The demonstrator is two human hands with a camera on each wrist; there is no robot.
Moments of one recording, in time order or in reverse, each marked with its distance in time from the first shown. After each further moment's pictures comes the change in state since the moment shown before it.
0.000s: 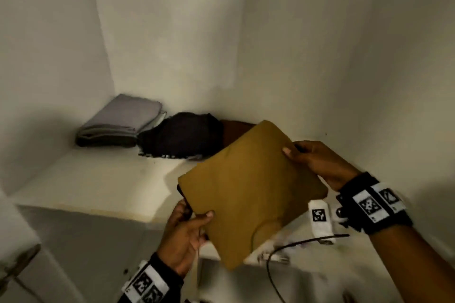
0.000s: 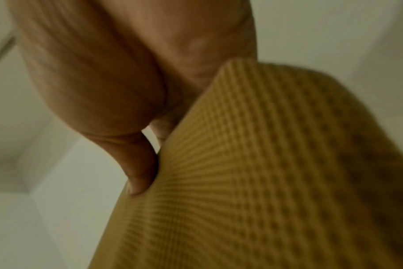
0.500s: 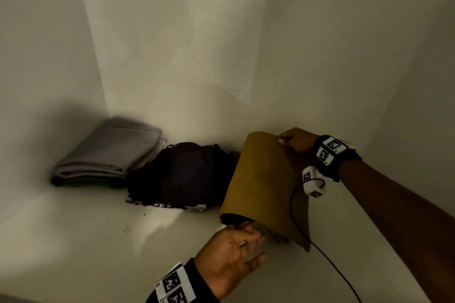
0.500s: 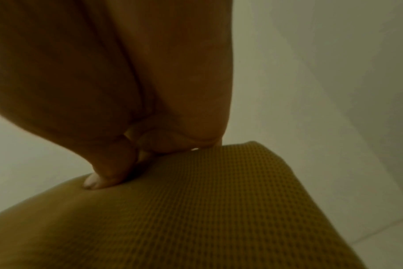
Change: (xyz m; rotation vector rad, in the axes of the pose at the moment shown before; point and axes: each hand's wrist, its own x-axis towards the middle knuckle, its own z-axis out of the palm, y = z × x) left_hand 0.143 0.039 0.078 -0.080 -0.086 -0.465; right_hand 0.311 -0.015 -0.033 -0.649 -0.214 -0.034
